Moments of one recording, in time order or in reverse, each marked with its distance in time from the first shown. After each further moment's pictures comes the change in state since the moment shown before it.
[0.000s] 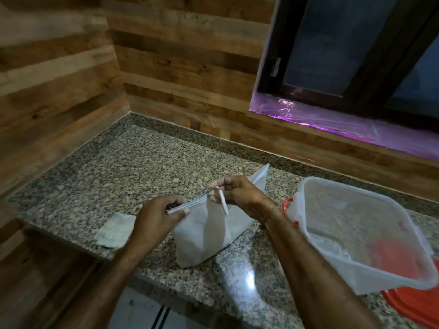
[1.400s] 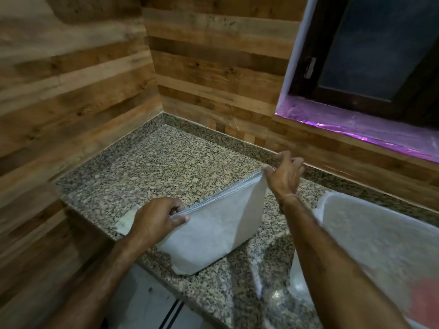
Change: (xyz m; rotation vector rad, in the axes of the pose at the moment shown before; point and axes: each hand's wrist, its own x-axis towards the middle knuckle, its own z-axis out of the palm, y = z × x) left_hand 0.001 0.006 -0.010 0.367 -0.075 -0.034; right_hand 0.053 -0.003 -0.079 -0.641 0.810 -0.124
